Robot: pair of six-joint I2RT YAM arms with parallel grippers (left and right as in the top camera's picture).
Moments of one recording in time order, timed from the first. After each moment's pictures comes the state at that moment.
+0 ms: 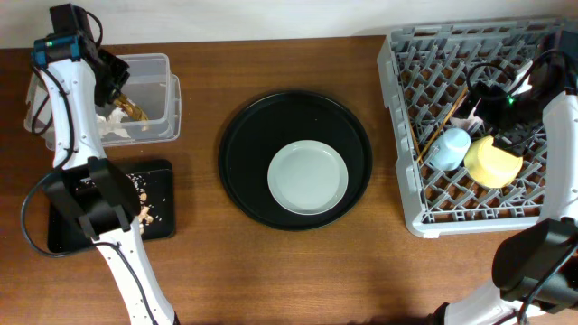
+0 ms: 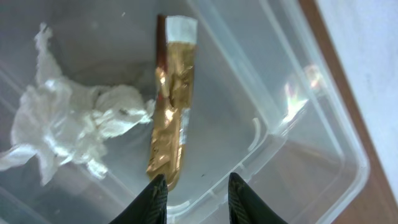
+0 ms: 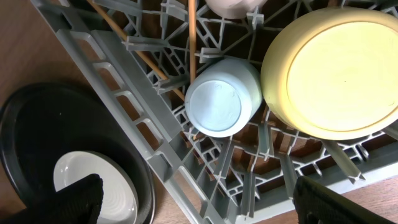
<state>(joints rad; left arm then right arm) 0.25 2.48 2.55 -1.25 0.02 -0.76 -0.33 1.82 1.80 -1.32 -0.23 0.31</state>
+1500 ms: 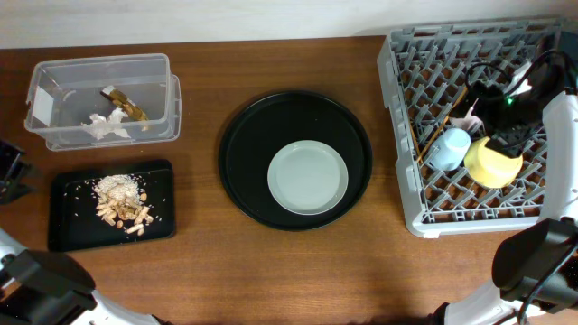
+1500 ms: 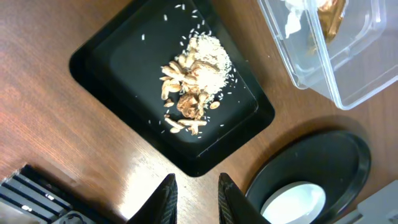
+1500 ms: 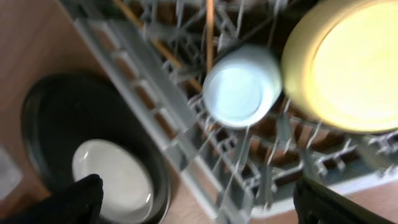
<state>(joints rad) 0.74 1.90 2.11 -1.69 0.24 -0.31 -0.33 1.82 1.80 -1.36 -0.32 0.33</state>
